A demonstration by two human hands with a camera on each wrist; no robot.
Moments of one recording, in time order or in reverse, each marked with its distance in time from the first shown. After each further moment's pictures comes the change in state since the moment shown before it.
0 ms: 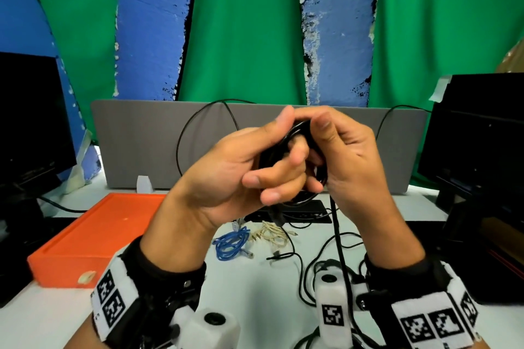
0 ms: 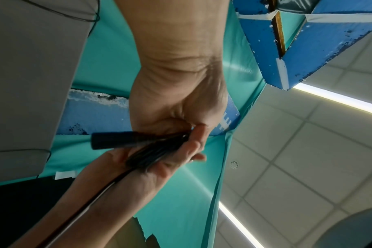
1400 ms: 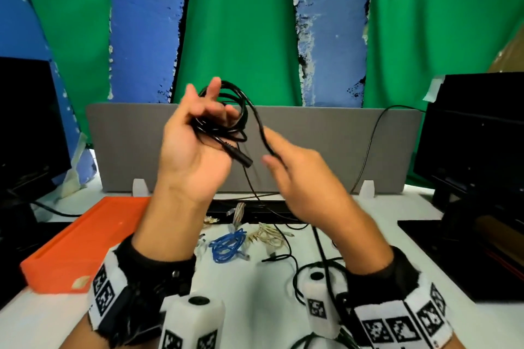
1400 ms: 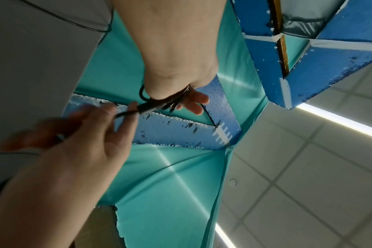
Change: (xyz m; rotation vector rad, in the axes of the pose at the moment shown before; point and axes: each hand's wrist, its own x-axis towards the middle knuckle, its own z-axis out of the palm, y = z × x) left_hand 0.009 0.015 -0.040 -0.465 0.606 0.595; right_hand 0.003 0.038 -0.005 -0.971 -0.234 0.217
